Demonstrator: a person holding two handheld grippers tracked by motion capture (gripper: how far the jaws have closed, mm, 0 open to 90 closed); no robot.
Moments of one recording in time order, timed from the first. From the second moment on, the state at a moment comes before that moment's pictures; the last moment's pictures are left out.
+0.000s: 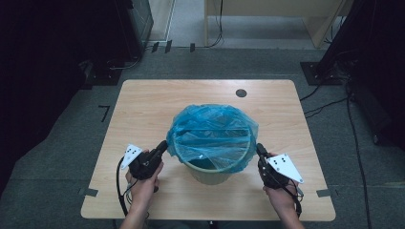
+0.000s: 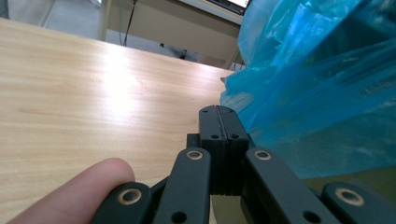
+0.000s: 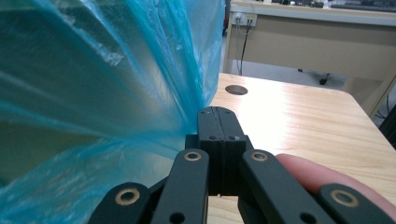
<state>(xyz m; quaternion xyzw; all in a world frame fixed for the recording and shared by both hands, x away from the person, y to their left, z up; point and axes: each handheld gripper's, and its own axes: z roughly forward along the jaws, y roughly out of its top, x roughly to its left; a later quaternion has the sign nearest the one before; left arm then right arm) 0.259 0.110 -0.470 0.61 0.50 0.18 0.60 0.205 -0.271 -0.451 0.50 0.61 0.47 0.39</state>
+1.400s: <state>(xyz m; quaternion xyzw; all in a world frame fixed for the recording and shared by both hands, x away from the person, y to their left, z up) 0.229 0.101 -0.462 0.67 0.34 0.14 0.65 0.193 -0.275 -0.441 0.48 0.59 0.52 0.38</state>
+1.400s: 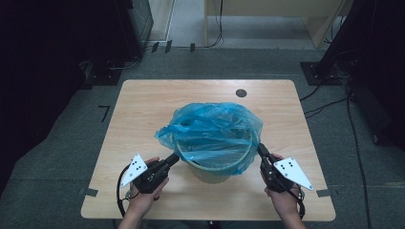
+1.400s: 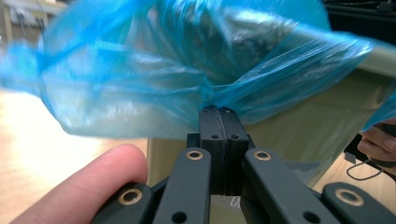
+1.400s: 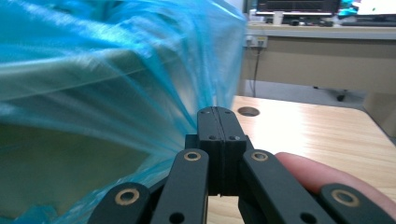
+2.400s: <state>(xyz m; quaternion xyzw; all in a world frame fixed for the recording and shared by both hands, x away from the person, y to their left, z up) 0.214 0.102 -0.447 0.61 0.29 0.18 0.72 0.184 -0.267 -0.443 0.47 0.58 0.53 0.40</state>
